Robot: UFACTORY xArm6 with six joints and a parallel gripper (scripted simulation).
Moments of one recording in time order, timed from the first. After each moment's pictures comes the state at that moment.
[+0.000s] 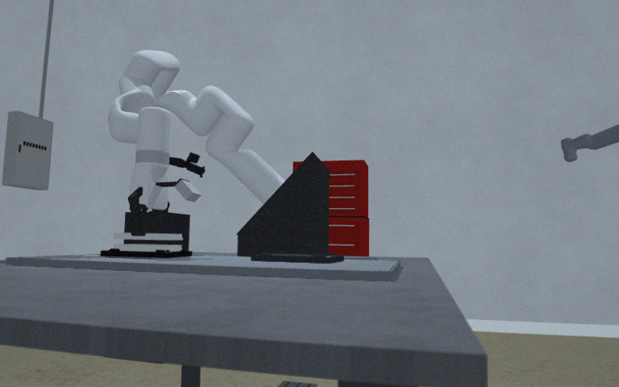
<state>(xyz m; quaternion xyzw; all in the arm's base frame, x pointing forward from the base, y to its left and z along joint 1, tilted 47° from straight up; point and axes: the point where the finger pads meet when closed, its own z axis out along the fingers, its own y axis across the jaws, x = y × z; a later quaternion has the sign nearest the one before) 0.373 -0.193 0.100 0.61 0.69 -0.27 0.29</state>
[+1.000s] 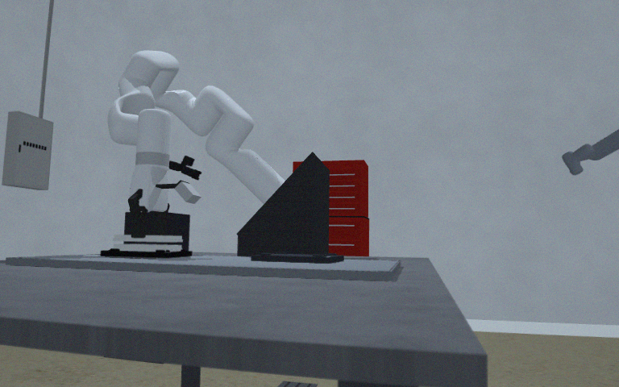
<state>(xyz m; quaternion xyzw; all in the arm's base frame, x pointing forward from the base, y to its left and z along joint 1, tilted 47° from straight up) 0.373 -0.196 0.097 0.61 0.69 -0.27 0.29</state>
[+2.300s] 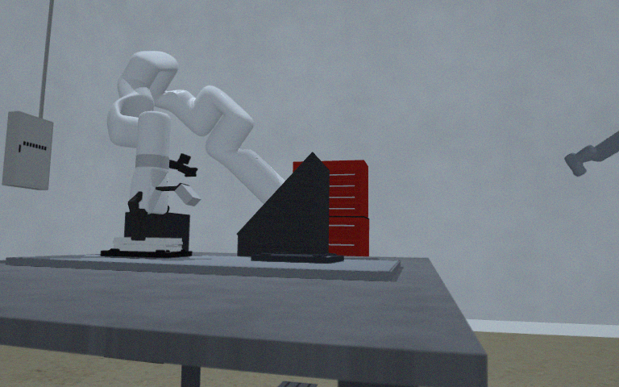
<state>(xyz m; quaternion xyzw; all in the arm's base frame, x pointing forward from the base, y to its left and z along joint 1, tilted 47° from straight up) 0.373 -0.200 0.093 0.61 0.69 -0.27 0.29</state>
